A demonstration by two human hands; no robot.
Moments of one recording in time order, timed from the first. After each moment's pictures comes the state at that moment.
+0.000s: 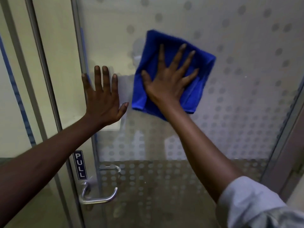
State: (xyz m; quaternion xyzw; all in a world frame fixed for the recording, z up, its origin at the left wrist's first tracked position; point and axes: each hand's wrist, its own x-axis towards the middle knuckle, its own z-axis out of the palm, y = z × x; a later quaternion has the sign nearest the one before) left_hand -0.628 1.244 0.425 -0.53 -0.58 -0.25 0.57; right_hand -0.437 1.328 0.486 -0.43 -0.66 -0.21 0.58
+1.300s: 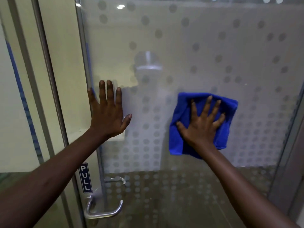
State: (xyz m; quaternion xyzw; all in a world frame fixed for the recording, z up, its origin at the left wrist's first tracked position) left_hand -0.624 1.238 0.426 -0.53 -0.58 -0.23 0.57; right_hand -0.340 1.379 0.379 -0.47 -0.71 -0.22 0.48
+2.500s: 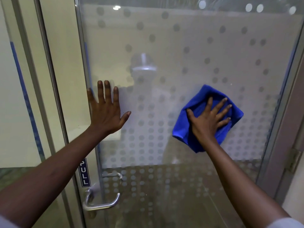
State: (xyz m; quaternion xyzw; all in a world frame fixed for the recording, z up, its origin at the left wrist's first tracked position) left_hand -0.600 1.222 0.432 -0.52 -0.67 -0.21 0.49; right_hand -0.304 1.378 0.400 -0.57 -0.64 -0.01 0.52
